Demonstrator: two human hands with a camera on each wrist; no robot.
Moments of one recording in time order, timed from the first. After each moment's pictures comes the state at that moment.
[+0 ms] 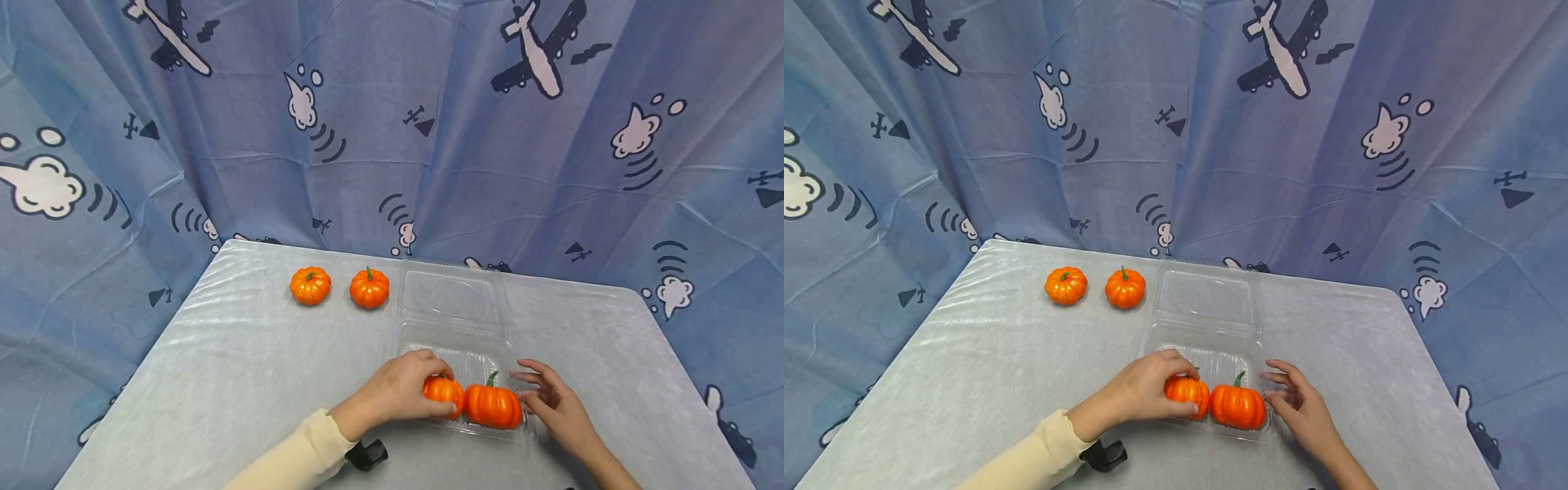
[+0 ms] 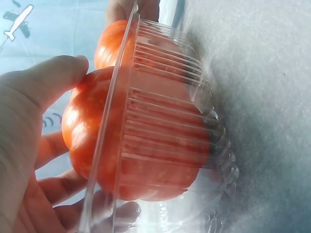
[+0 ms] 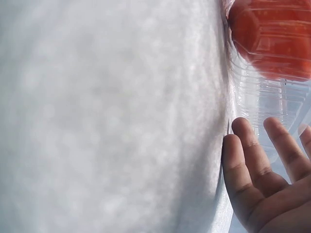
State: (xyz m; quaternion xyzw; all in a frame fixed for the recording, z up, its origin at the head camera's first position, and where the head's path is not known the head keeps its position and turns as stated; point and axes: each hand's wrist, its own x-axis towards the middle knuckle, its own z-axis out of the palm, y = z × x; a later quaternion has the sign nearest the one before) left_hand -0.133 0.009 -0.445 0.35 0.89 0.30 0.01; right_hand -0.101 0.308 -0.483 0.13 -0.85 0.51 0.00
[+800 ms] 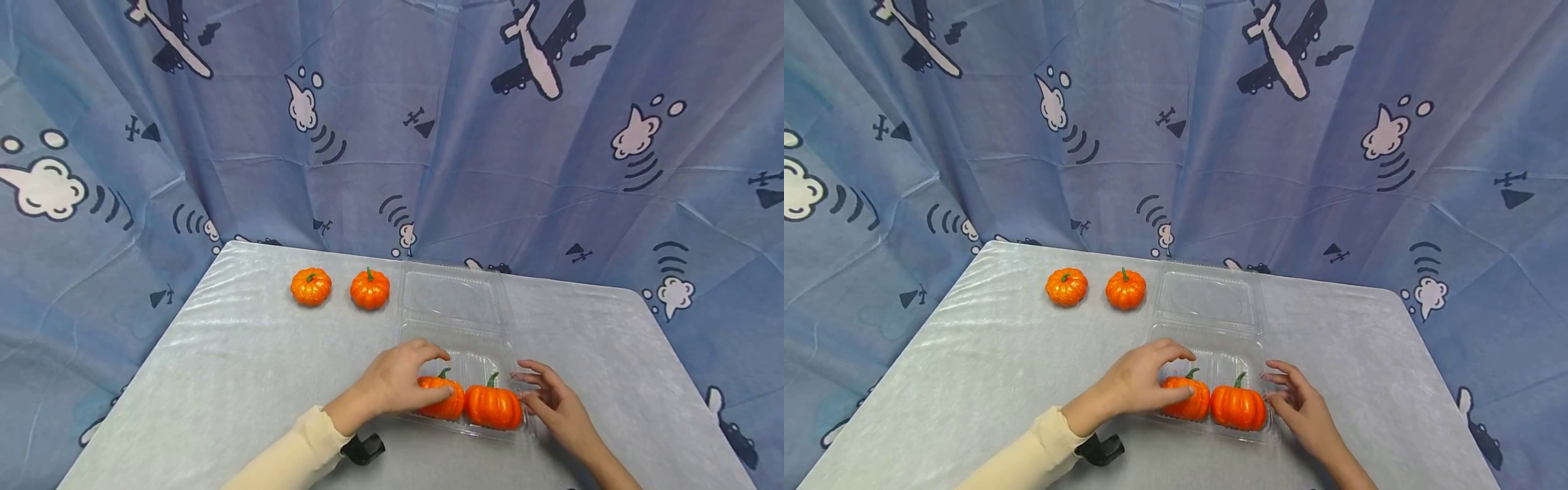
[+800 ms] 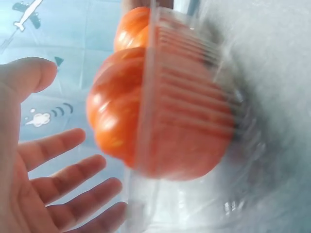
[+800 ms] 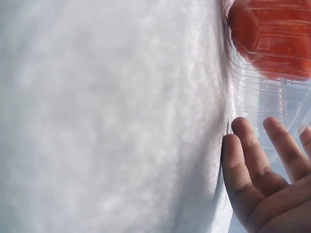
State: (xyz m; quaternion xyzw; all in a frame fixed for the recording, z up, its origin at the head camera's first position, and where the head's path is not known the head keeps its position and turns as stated) left_hand -0.137 0.000 -0.434 0.32 0.89 0.31 0.00; right_hand -0.101 0.308 -0.483 0.13 -0.85 0.51 0.00
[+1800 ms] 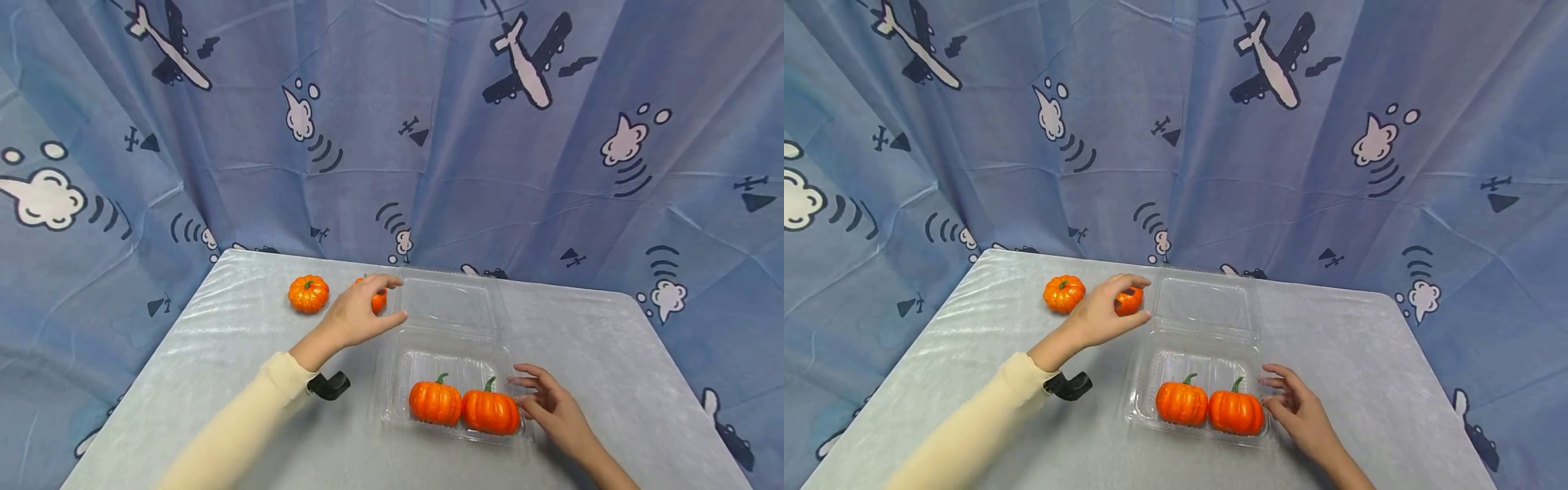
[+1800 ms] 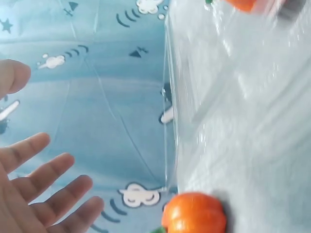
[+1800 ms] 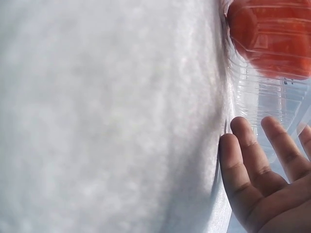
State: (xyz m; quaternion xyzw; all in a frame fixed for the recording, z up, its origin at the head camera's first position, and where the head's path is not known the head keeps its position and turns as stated) left_hand -0.208 -0.055 -0.392 0.24 0.90 0.36 -0.06; right_hand -0.100 0.309 -0.481 0.13 -0.85 0.52 0.00
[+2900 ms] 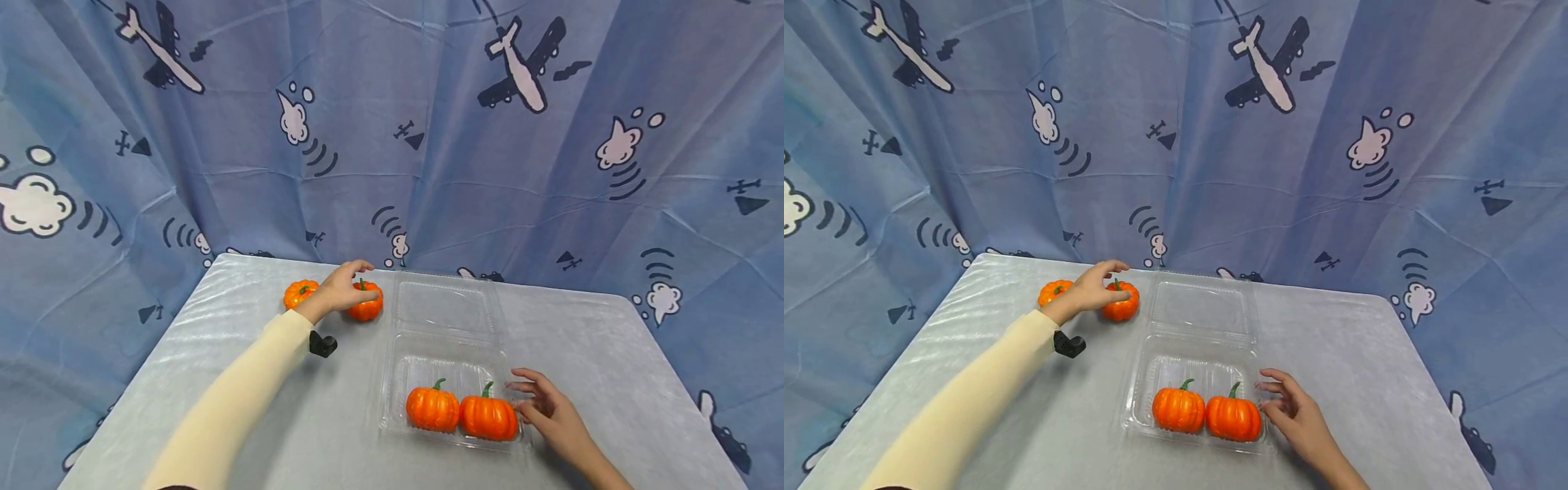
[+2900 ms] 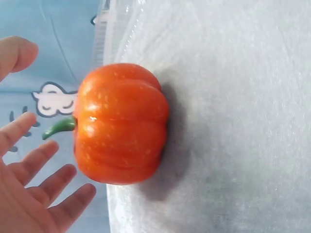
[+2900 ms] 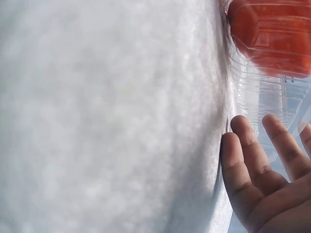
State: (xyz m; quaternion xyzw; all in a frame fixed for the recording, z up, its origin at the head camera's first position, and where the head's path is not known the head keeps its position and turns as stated) left_hand -0.298 -0.083 -0.433 0.16 0.92 0.36 0.07; right_hand -0.100 0.310 -0.481 0.13 -0.84 0.52 0.00
